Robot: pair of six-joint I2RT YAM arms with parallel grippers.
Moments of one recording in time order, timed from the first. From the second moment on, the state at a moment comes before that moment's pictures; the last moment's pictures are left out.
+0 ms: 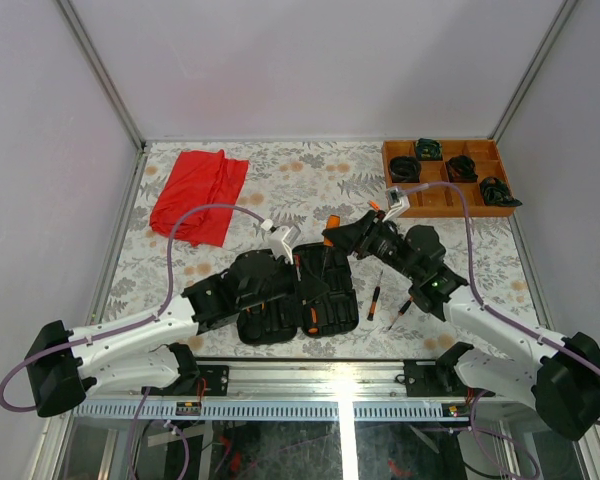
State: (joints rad) left arm -1.01 1.04 0.68 0.00 0.03 -0.80; right arm 0.64 1.05 0.56 0.49 -0.23 0.84
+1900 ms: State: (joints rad) left arm -0.72 1.11 0.80 -0.51 -0.09 -0.85; right arm 0.65 0.96 0.70 -0.30 0.21 0.57
